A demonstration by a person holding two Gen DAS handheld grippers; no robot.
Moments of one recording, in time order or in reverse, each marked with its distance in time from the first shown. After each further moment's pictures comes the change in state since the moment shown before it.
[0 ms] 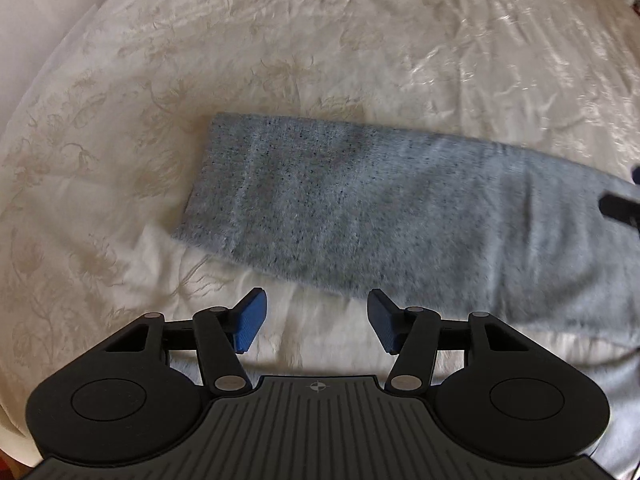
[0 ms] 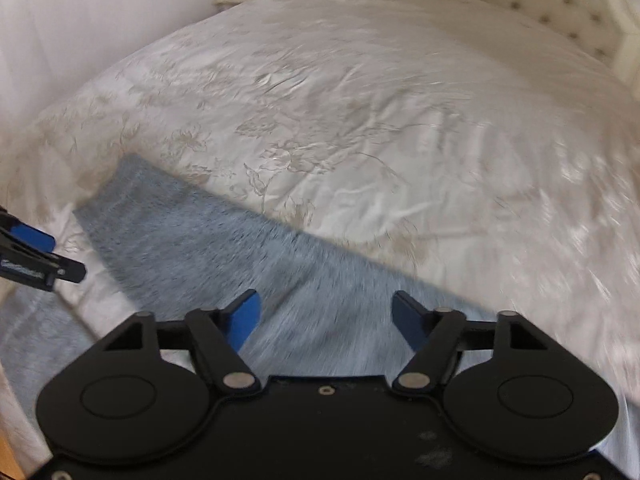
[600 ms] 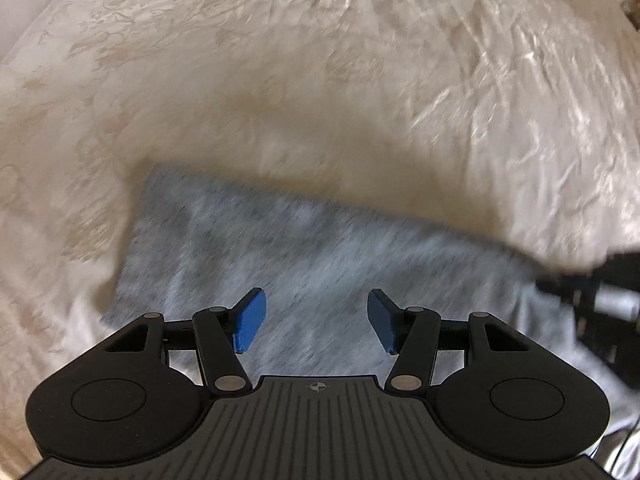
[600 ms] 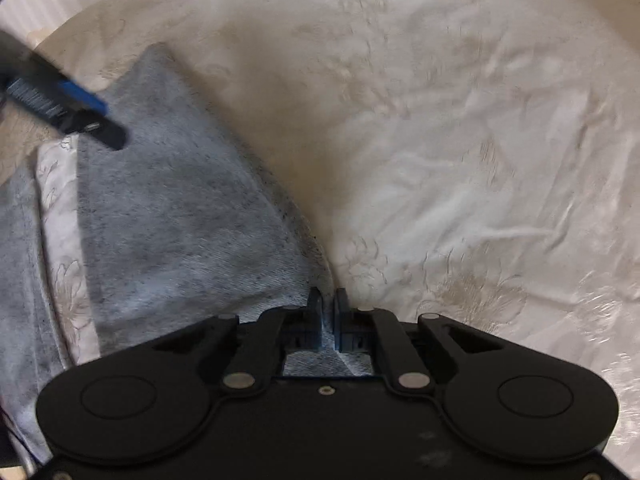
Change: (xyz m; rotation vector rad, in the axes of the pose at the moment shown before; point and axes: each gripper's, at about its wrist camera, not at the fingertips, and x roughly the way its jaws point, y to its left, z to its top) left arm 0.037 -0.011 0.075 -0.103 0.032 -0.104; right arm 0.100 -0.009 0.019 -0.323 0.157 0.239
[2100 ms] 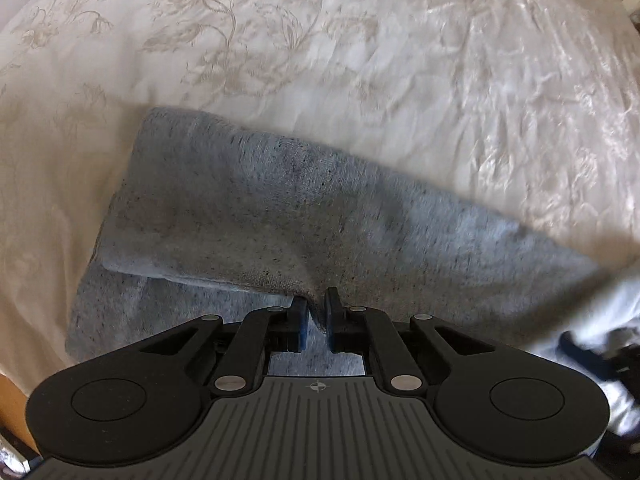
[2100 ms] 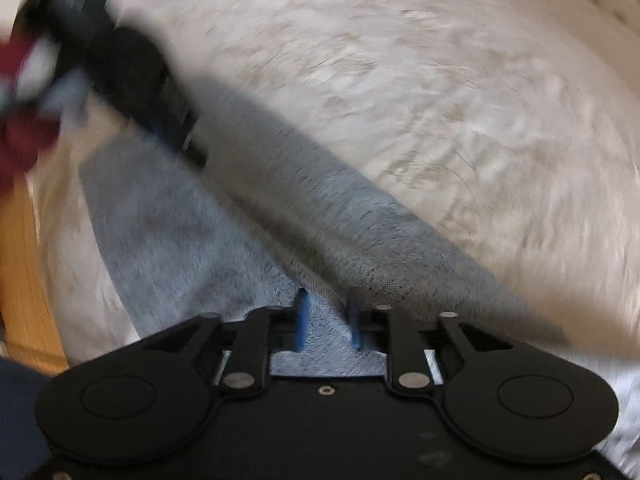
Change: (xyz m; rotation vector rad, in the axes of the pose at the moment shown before) left arm -0.038 0.029 -0.145 -0.088 0.052 -0.004; right arm -0.110 0.181 -0.117 0.249 -0.110 -0.059
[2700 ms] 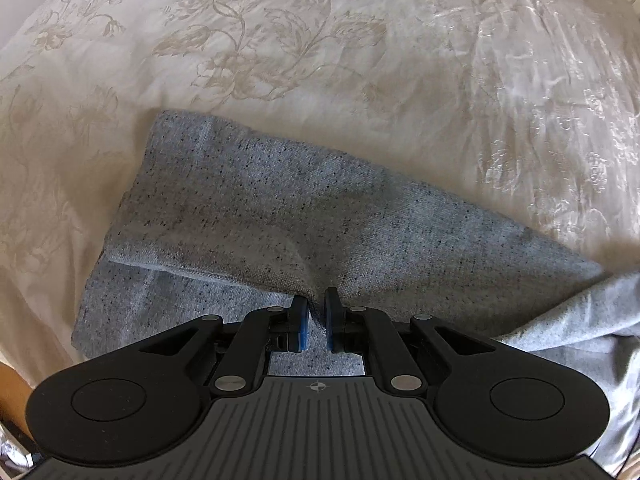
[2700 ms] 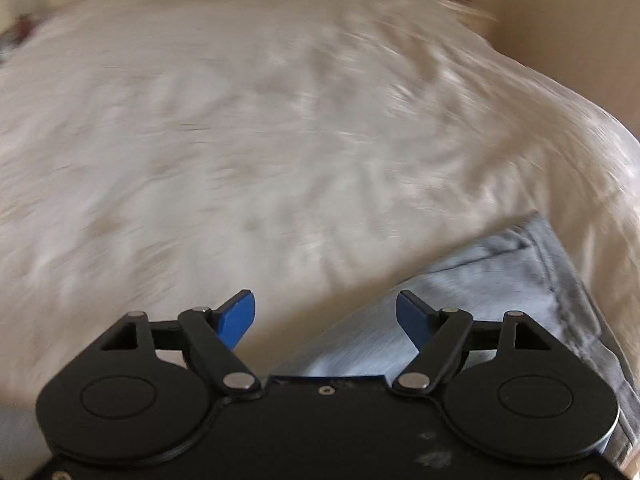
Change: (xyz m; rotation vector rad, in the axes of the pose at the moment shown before) left arm 0.000 -0.003 -0.004 -0.021 -0.017 0.038; right arm -0.005 -0.253 0.016 0.772 0.040 -0.733
